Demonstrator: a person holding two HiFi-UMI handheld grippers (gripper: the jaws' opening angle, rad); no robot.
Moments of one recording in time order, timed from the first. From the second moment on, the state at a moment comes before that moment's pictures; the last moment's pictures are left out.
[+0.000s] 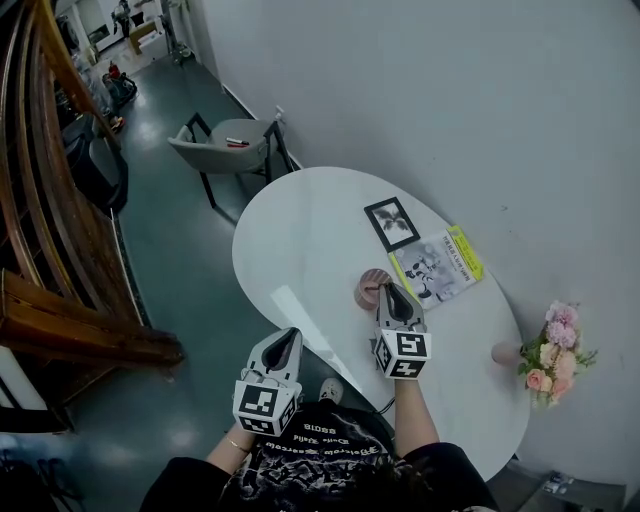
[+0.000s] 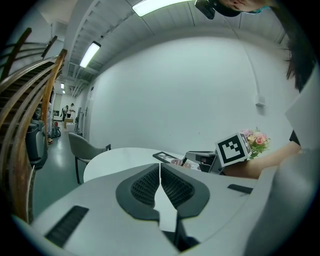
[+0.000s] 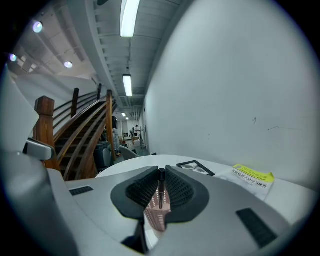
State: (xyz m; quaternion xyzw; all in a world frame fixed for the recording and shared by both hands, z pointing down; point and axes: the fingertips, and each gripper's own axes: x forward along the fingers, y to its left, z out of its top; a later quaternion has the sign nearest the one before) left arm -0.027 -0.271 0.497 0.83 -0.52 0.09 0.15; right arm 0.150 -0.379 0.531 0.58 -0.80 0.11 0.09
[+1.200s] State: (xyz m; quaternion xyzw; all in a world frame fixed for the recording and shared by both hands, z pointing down) left arm -0.013 -0.274 0.494 0.85 -0.51 0.09 0.14; right arm 0.150 -0.368 0.521 0.57 -0.81 0.13 0.08
